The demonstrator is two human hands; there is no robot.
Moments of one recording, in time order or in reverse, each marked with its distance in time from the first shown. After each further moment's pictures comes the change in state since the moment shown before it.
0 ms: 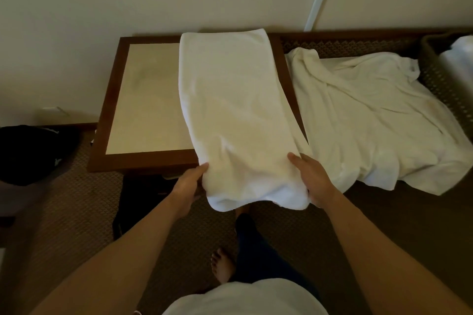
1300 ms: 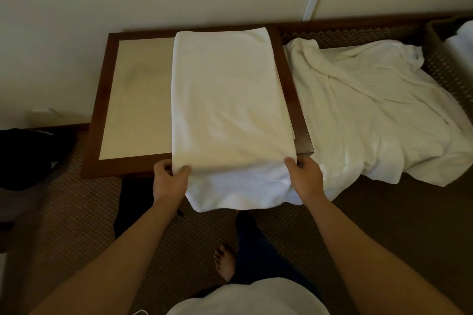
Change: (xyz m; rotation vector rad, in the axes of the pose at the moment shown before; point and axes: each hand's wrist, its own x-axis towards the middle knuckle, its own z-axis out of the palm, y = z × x) left_hand 0.008 0.009 -0.022 0.270 0.493 0.230; right_hand 0.029 0.037 0.016 -0.372 0.316 -0.158
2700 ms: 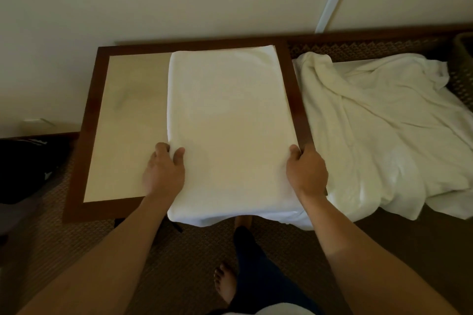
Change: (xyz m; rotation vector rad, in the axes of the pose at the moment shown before) left_hand 0.096 0.088 0.022 0.515 0.122 0.282; right_hand 0.105 -0.072 0.036 -0.369 0.253 -0.128
